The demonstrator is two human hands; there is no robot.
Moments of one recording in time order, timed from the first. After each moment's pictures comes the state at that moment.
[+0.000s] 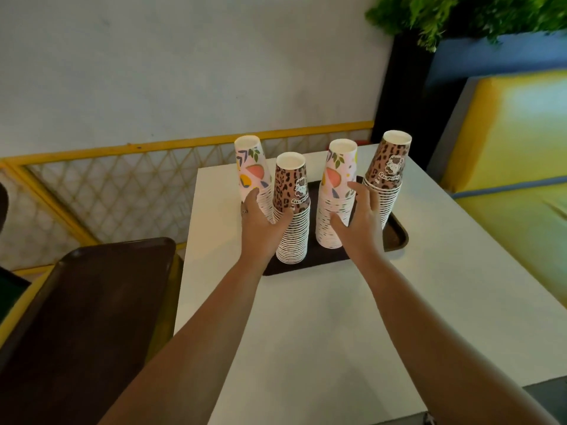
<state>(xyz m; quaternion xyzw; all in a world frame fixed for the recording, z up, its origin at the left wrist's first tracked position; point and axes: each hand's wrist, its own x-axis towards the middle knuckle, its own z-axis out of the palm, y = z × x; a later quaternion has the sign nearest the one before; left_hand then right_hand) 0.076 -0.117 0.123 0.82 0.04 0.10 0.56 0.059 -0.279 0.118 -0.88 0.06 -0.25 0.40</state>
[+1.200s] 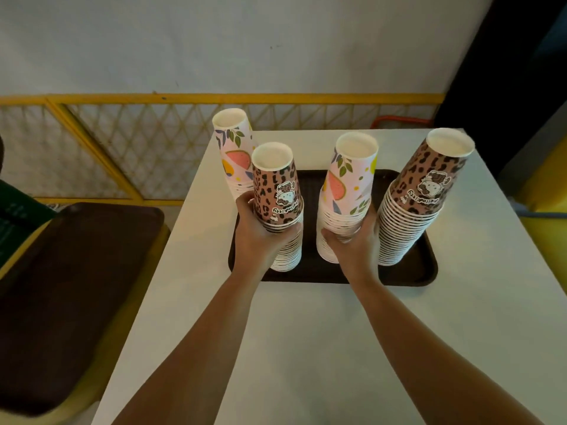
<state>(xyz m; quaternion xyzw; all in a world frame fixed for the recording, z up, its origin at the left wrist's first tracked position) 0.123 -0.164 0.074 0.82 0.12 0.14 0.55 0.156 -0.323 0.023 -0.85 0.04 -0.15 0.50</state>
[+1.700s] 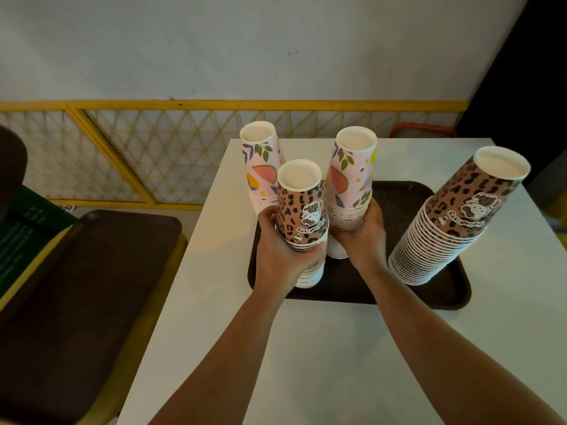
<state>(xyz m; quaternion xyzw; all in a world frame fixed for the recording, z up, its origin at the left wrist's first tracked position) 0.124 -0.157 0.075 0.81 0.11 0.13 0.56 0.200 -0.295 0.028 -0.84 0.00 -0.10 0.54</state>
